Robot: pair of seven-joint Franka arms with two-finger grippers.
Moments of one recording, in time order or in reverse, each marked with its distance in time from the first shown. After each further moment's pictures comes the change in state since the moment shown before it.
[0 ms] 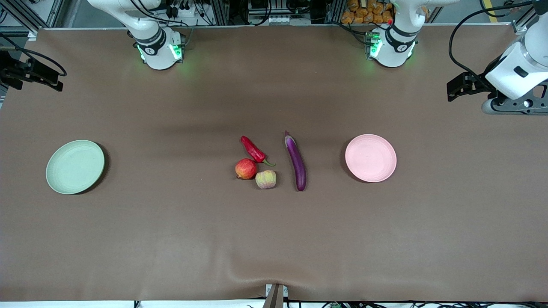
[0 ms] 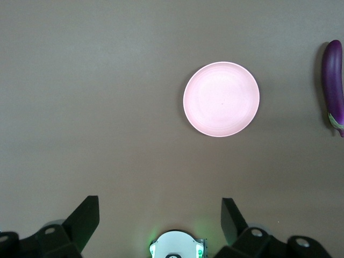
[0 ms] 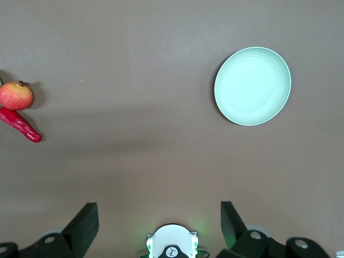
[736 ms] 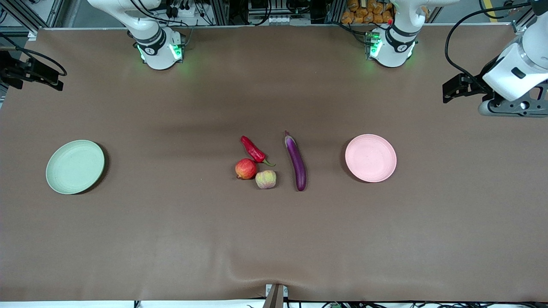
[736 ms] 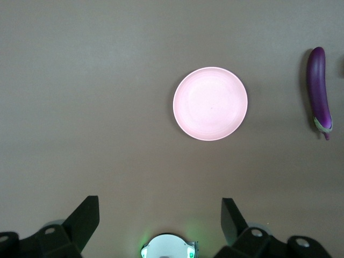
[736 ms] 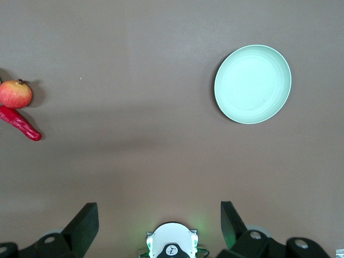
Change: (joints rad) left arm -0.010 0.026 -0.001 0.038 -0.031 0.003 -0.016; right arm 0.000 0.000 0.000 0.000 0.000 -0.007 0.000
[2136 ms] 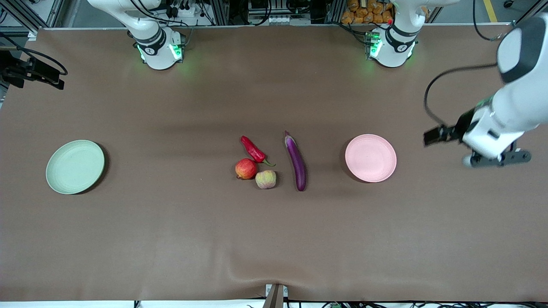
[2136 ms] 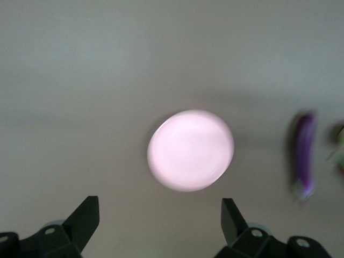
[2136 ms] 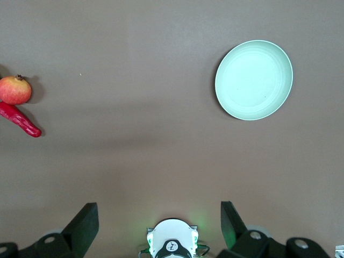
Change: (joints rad) left arm -0.018 0.224 -0.001 0.031 -0.085 0.276 -0.268; right arm 0.000 0.001 0.000 0.000 0.003 -0.014 0.000
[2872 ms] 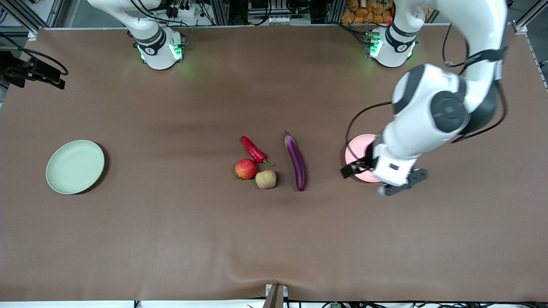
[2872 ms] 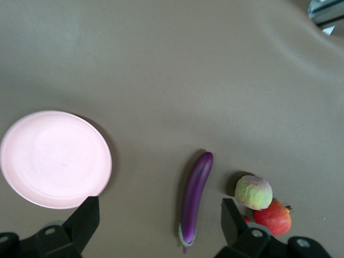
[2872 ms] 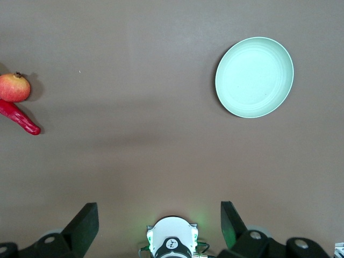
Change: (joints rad) left arm -0.264 0.200 -0.002 0.063 -0.051 0.234 -0.468; right arm 0.000 0.002 0.000 -0.001 0.000 -0.007 0.000
